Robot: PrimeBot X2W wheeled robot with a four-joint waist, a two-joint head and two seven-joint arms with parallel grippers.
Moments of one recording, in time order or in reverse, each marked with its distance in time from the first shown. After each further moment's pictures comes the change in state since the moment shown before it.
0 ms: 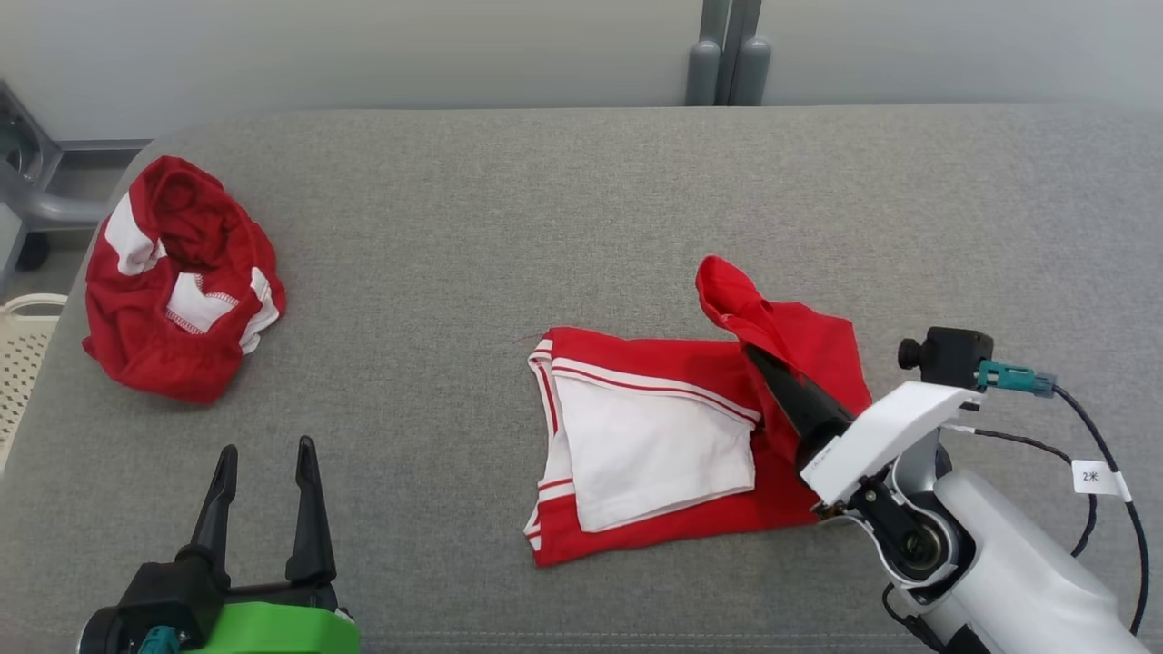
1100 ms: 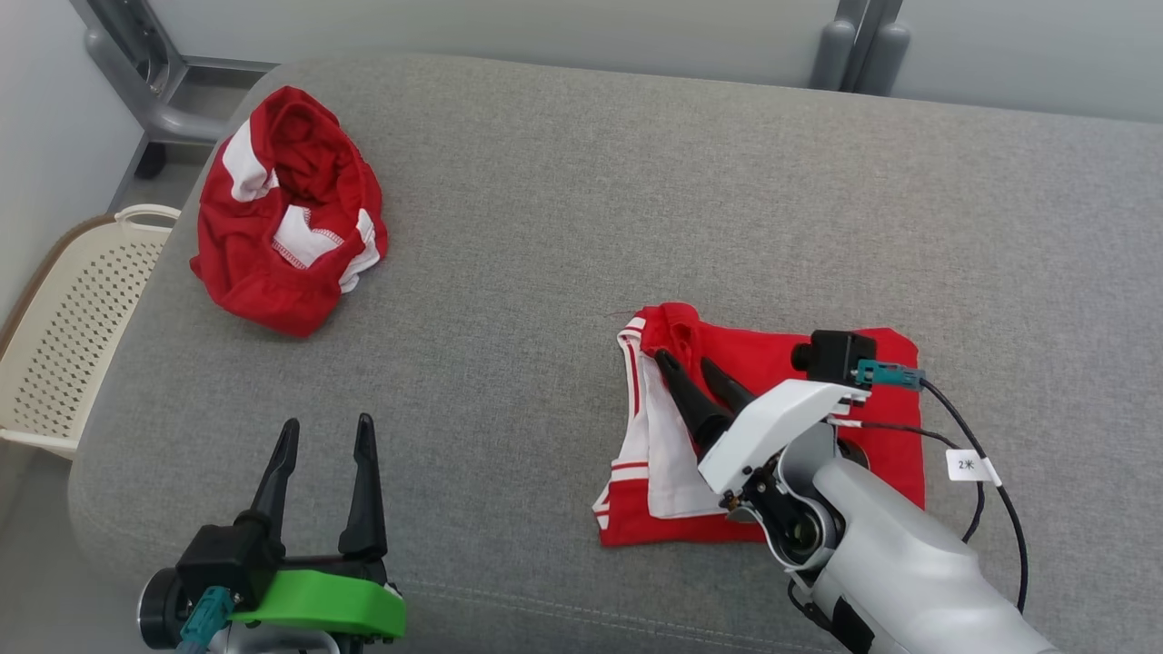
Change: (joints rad) left arm -0.076 0.000 -0.110 0.071 -0.039 0.013 0.000; right arm -0.188 0.247 0.092 0.454 -0.095 0.000 -0.112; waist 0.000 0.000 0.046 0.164
